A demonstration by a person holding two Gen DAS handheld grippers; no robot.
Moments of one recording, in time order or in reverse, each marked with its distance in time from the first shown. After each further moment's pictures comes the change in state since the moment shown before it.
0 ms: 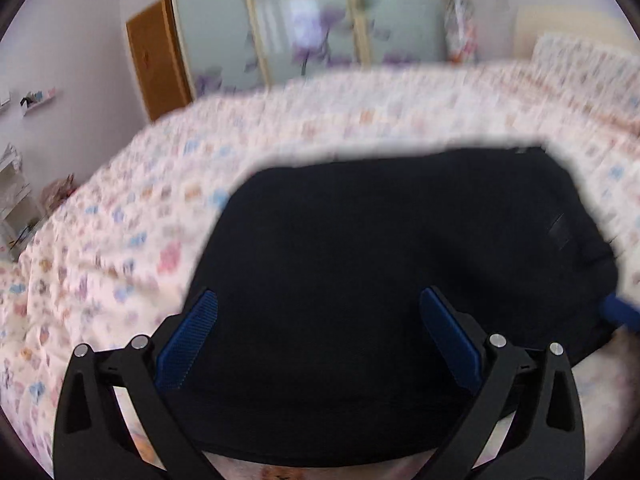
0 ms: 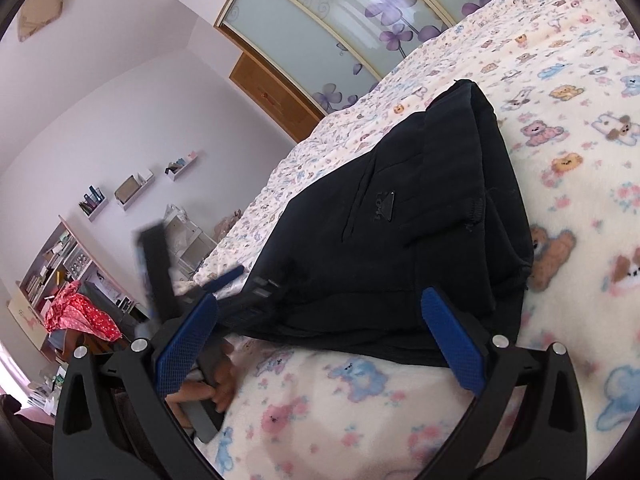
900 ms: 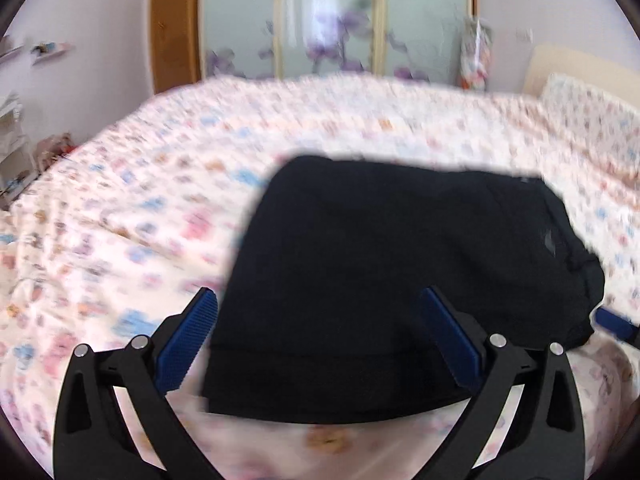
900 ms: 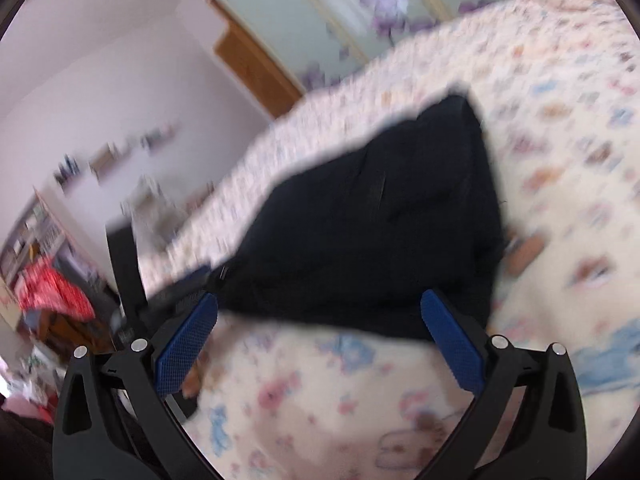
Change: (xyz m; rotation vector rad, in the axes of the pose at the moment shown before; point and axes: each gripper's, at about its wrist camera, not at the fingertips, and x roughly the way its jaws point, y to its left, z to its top) left arm -0.046 0.062 -0.019 -0.173 -0.096 -0.074; right arm -0.028 0.013 0.017 -0.042 0.013 -0.104
